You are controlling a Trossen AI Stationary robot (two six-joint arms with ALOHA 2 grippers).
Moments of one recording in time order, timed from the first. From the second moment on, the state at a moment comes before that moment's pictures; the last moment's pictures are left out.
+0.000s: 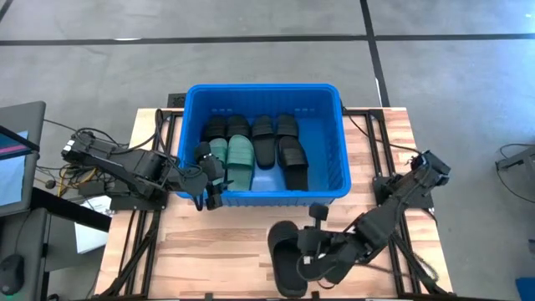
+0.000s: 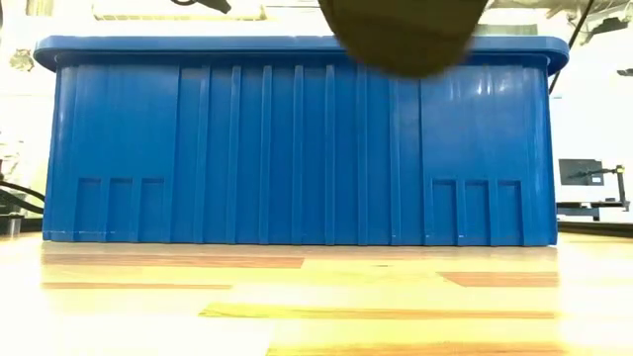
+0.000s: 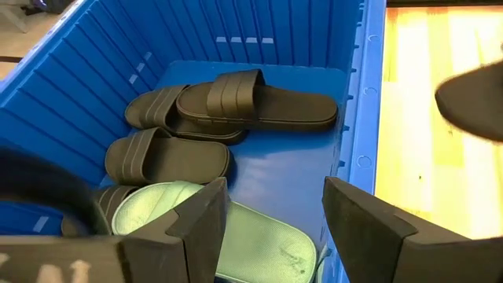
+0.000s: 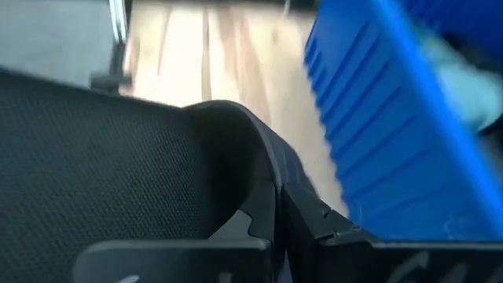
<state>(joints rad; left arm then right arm) -0.32 1.21 1.25 -0.81 -0.56 -0.29 0.71 1.73 1.62 -0.82 0.64 0.51</state>
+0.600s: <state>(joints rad) -0.32 1.21 1.25 -0.81 -0.60 -0.29 0.52 1.63 1.79 -0.89 0.81 0.11</state>
